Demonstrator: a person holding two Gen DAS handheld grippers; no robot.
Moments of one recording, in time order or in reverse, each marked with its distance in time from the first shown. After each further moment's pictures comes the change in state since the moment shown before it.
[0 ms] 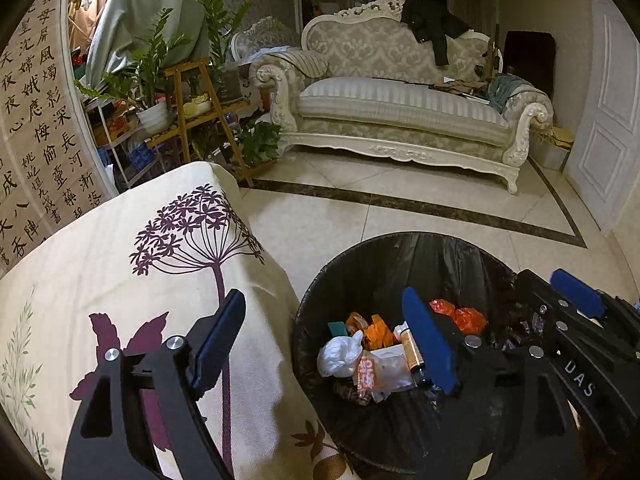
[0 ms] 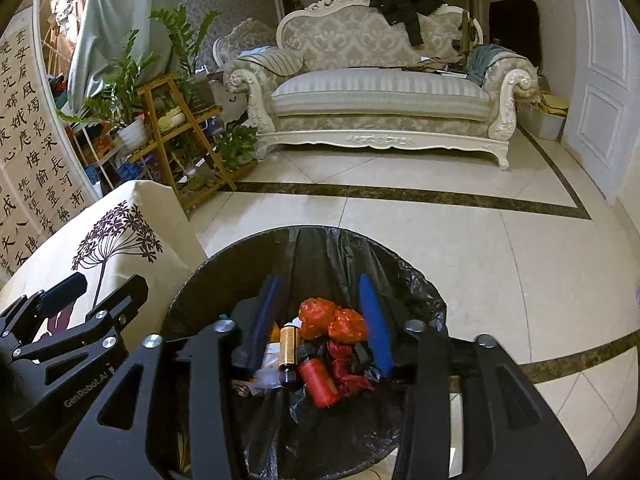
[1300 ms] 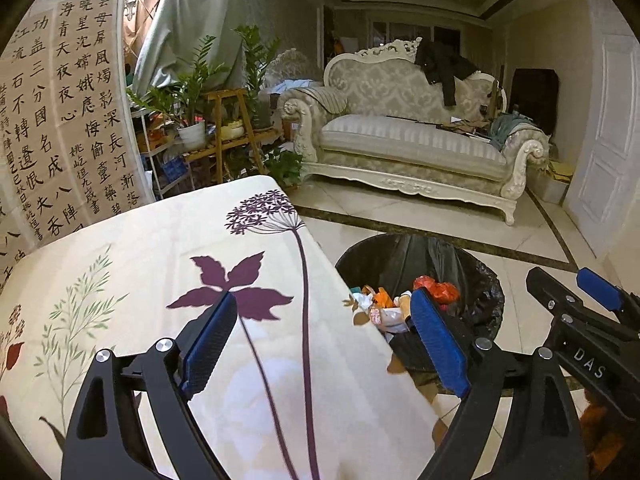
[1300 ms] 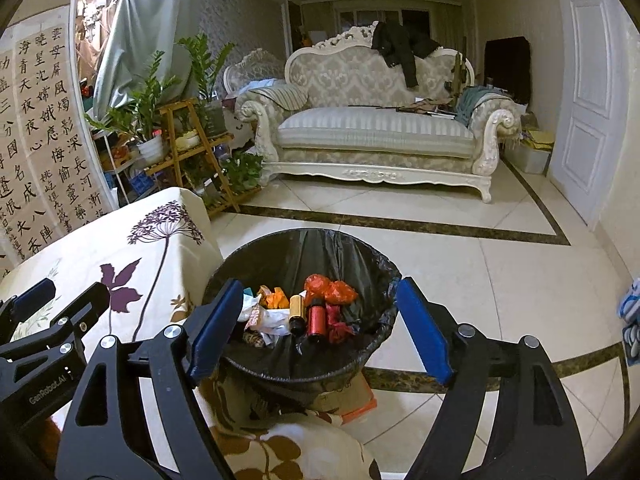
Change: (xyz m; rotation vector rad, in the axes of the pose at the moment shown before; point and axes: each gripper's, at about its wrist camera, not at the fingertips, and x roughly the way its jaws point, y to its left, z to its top) left arm -0.137 0.031 -0.059 -0.073 -0.129 0.030; right arm -0.138 0.015 -0.050 -0.059 -0.129 -0.014
